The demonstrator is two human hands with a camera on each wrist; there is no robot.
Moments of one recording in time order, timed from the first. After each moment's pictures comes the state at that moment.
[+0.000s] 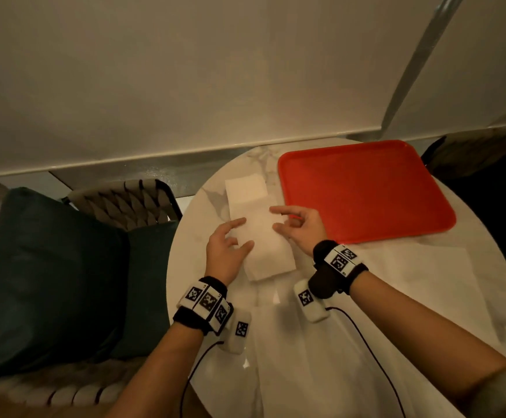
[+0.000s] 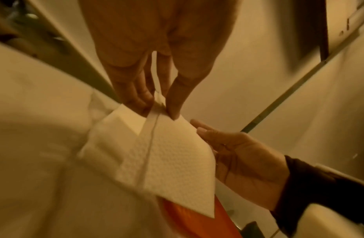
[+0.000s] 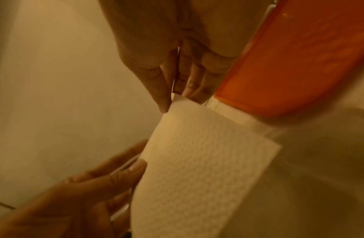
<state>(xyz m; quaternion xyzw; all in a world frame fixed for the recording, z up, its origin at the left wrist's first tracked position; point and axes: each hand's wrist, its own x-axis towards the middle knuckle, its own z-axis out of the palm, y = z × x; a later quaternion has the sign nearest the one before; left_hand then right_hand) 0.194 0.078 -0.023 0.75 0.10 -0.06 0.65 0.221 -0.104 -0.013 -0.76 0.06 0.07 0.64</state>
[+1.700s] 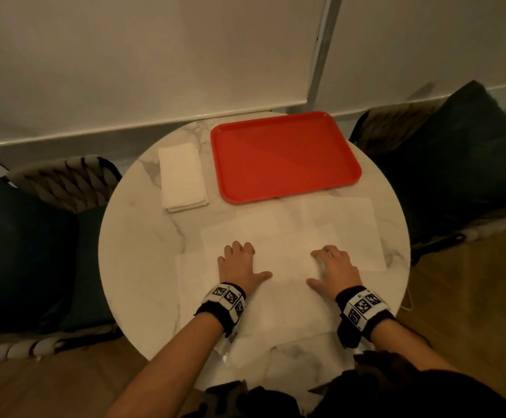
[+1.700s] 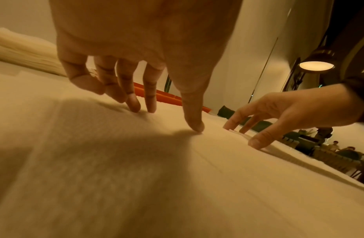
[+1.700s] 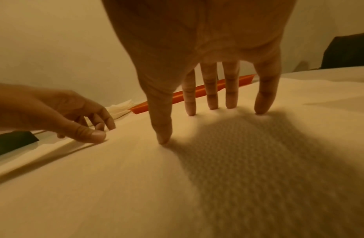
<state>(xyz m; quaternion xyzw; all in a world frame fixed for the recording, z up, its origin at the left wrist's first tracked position) 0.054 -0.092 -0.087 0.97 -0.07 -0.17 0.13 0.003 -0.313 -0.079 -0.97 0.11 0.18 0.15</state>
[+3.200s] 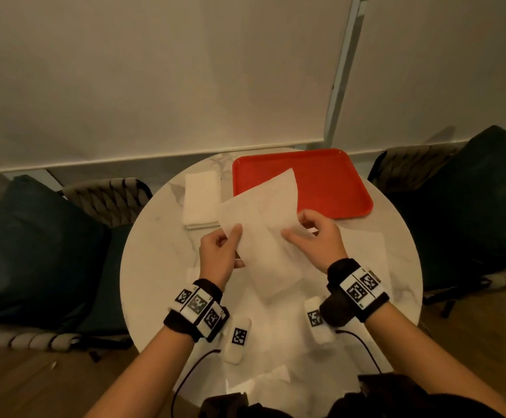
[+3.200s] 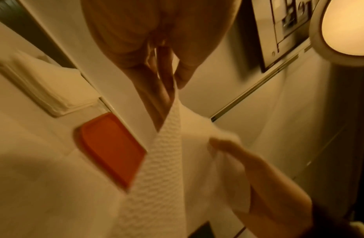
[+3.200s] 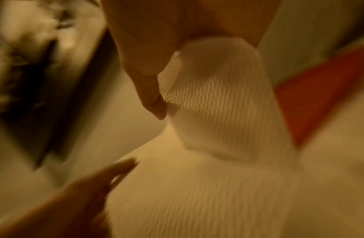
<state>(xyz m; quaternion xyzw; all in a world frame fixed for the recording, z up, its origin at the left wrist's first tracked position) 0.046 -0.082 0.035 0.70 0.12 0.02 0.70 0.056 -0.276 0.038 -0.82 -0.01 -0.06 0.57</state>
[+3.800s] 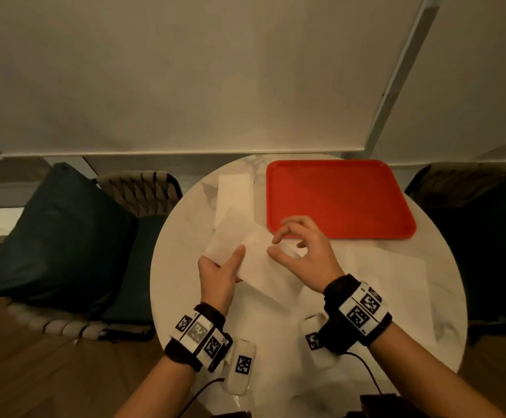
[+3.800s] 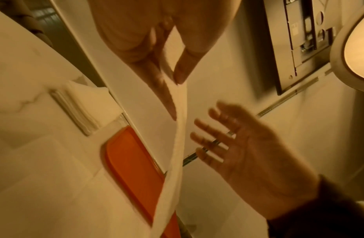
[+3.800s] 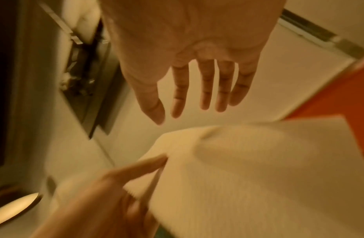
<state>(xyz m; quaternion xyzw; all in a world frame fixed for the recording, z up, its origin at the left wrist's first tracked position) 0.043 -0.023 0.039 0.61 0.22 0.07 0.76 0.077 -0.194 0.063 -0.85 -0.12 0.01 0.51</state>
